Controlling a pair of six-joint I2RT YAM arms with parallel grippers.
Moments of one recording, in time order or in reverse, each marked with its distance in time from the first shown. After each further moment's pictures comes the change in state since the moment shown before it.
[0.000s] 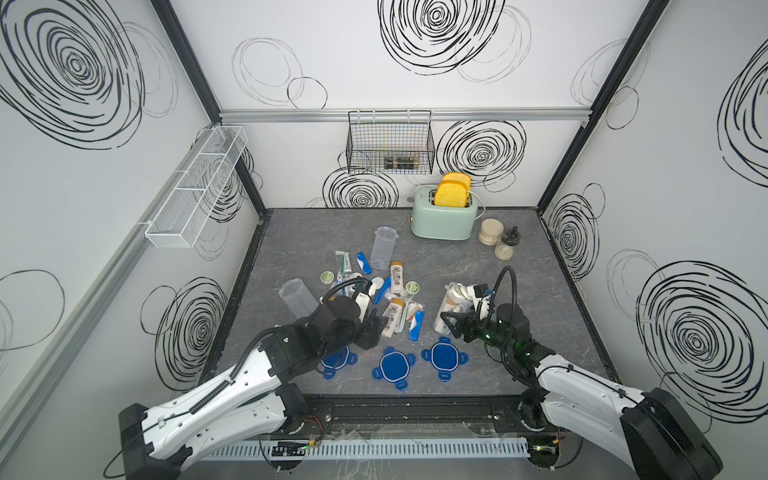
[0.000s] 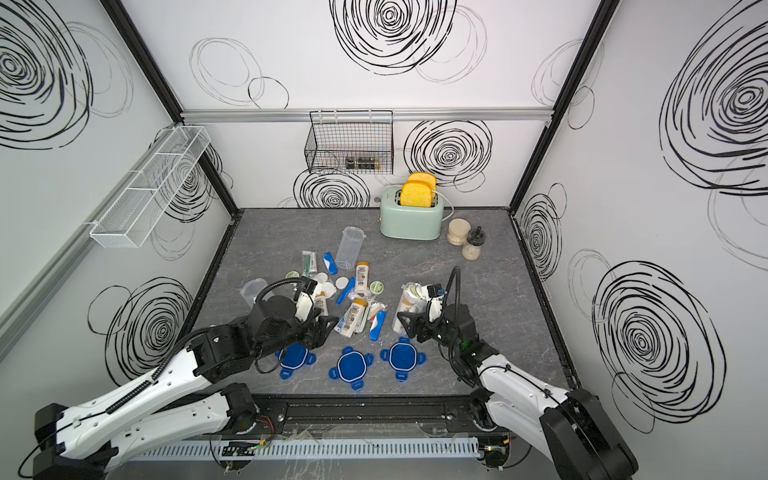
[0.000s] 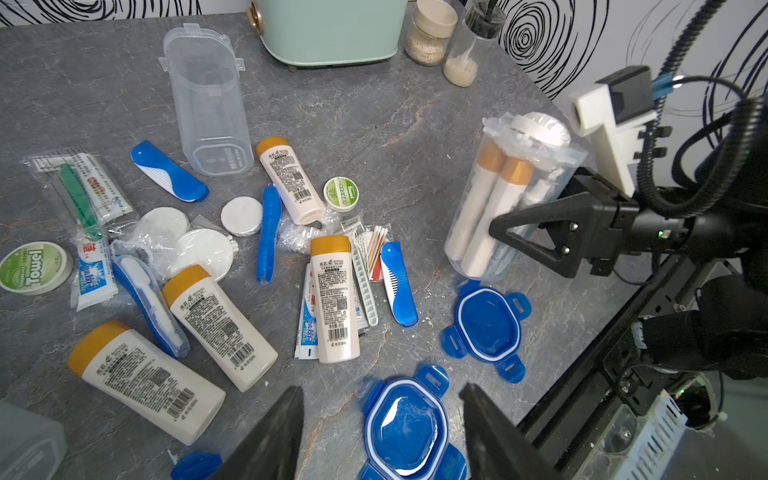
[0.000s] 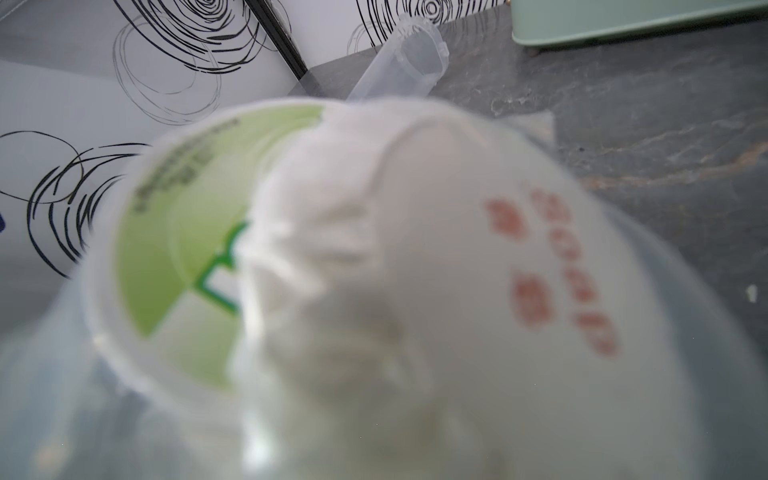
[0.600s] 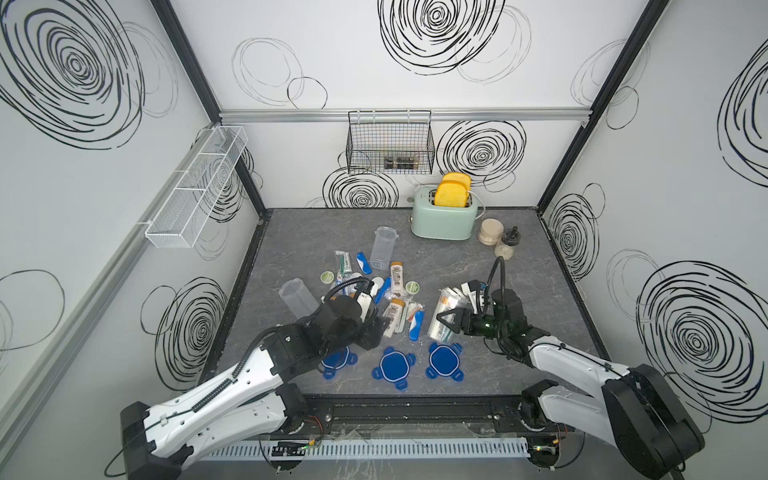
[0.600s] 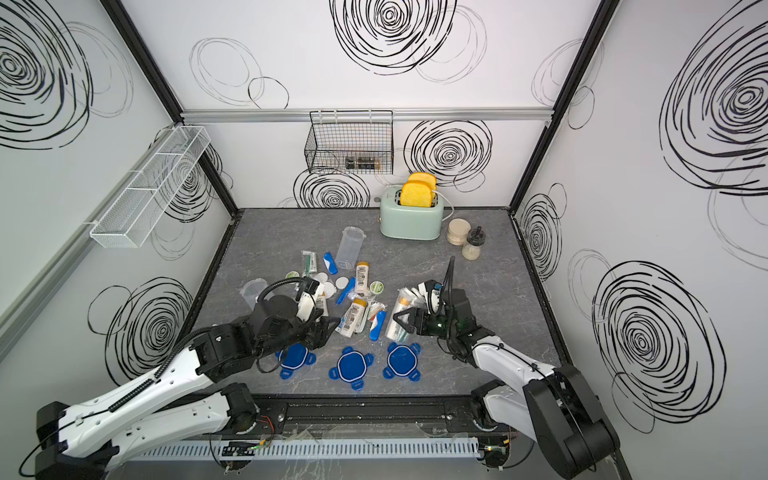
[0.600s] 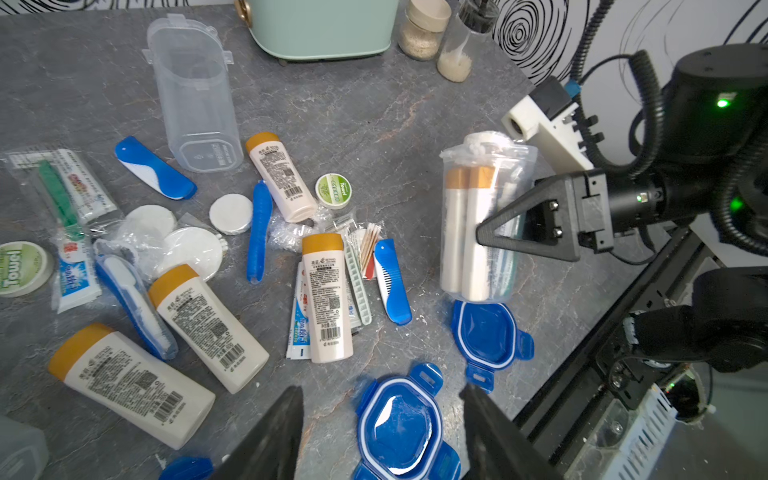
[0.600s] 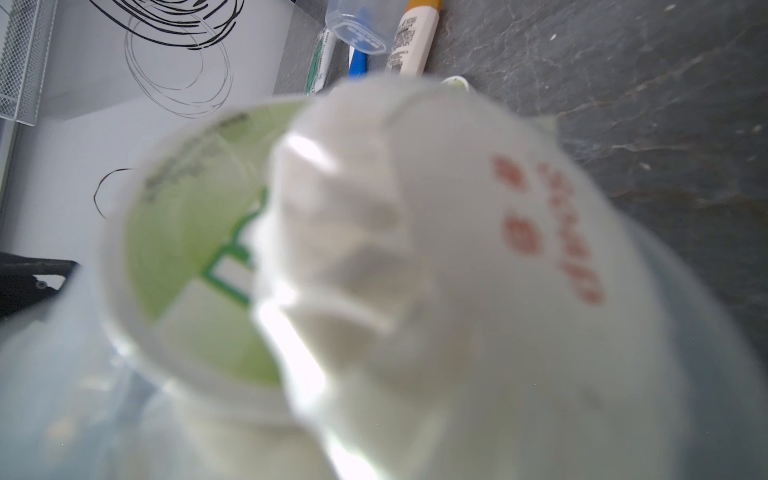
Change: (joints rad) left arm 0.001 0.023 -0.002 0.027 0.039 -0.005; right arm -0.098 0.174 0.143 -0.160 -0.309 0.235
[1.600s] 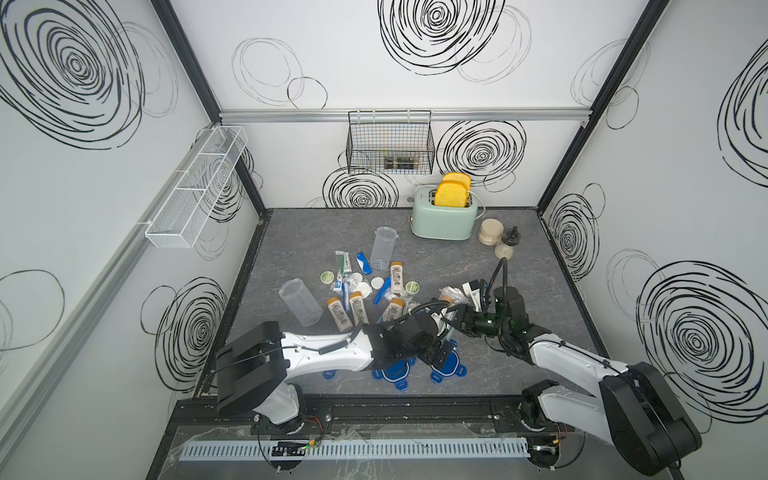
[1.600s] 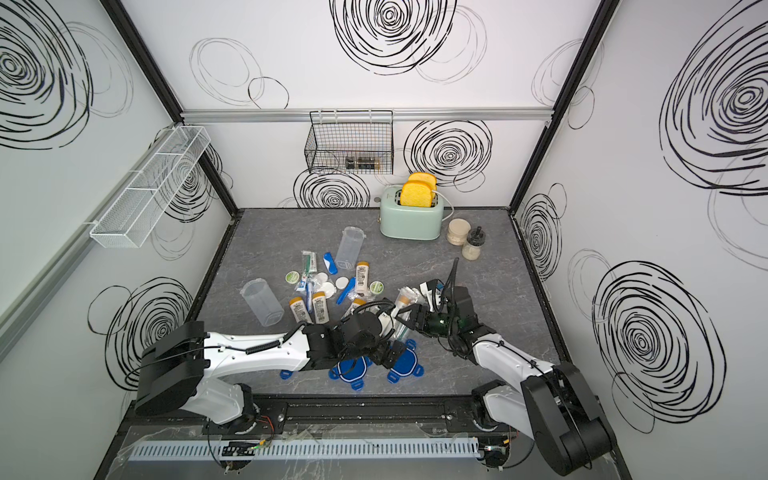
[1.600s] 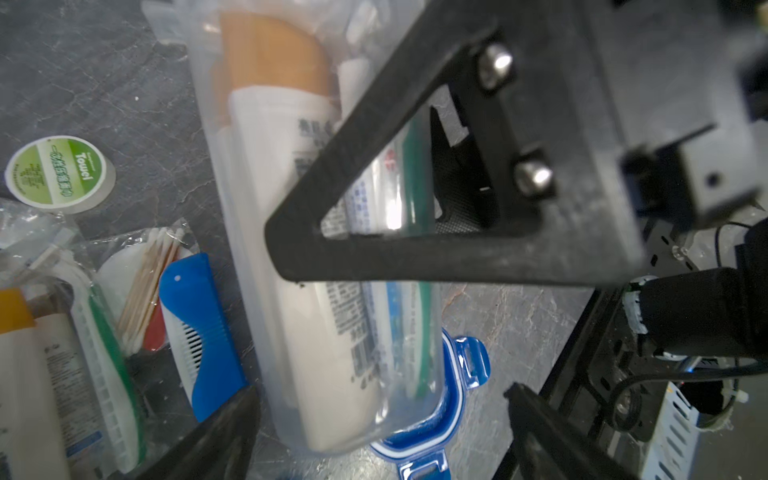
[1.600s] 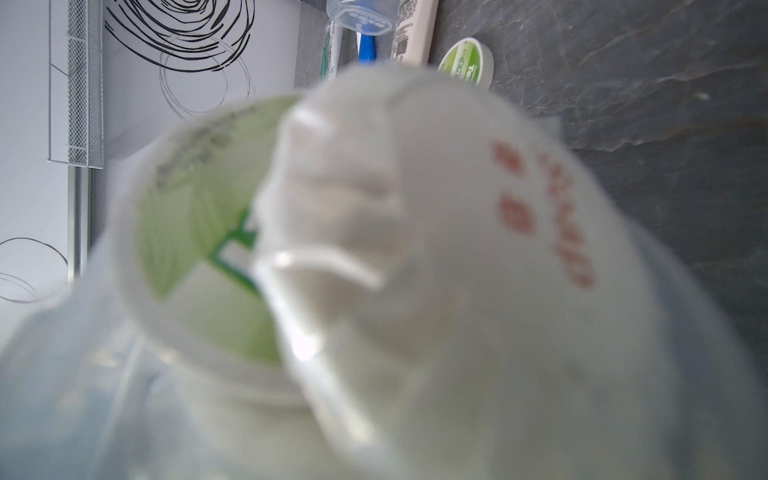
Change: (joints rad) left arm -0.241 0.681 0.080 0.492 0.010 -0.060; right arm -0.033 0.008 0.009 0.008 -0.111 0.154
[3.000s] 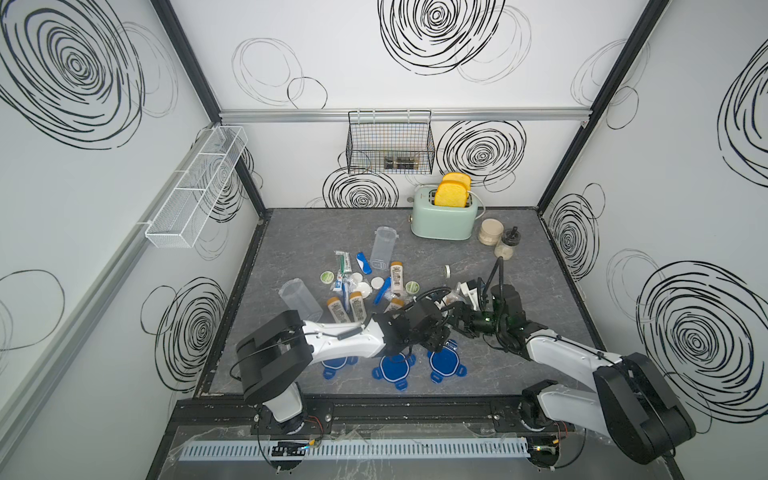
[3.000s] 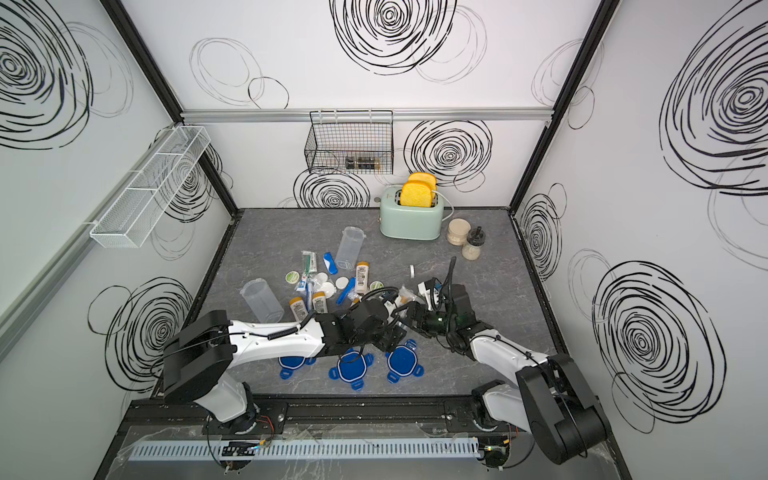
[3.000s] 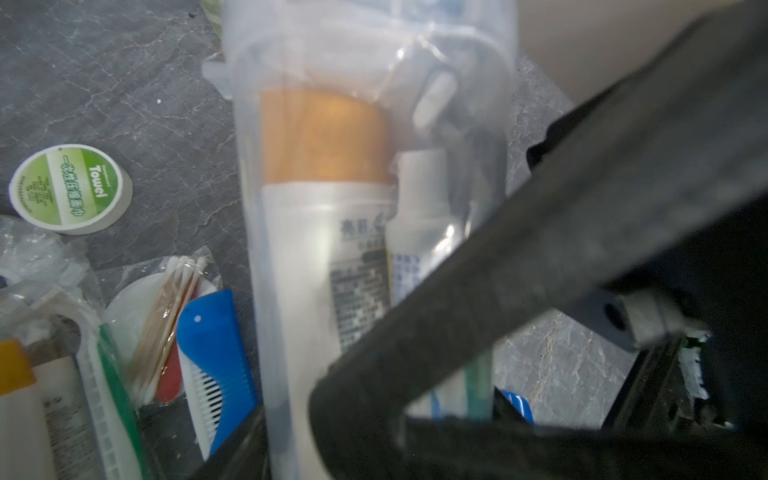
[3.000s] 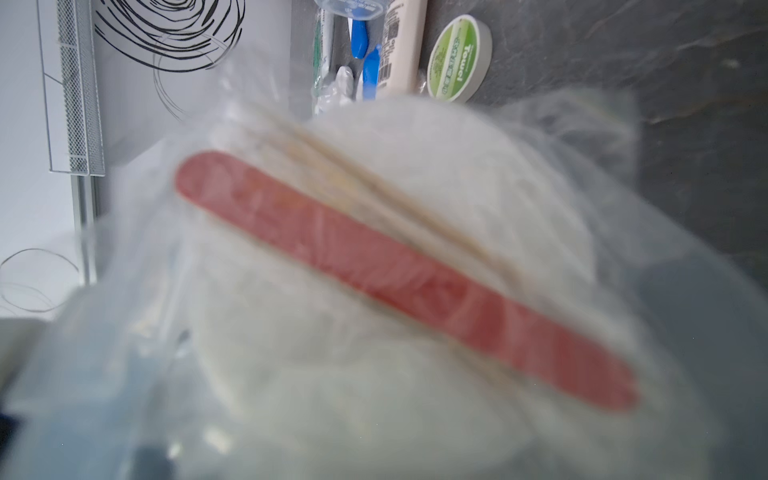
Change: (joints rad) left arm 0.064 0.114 0.082 0.001 0.024 0.004; right arm 0.008 0.055 0.032 -0.018 -0.019 0.011
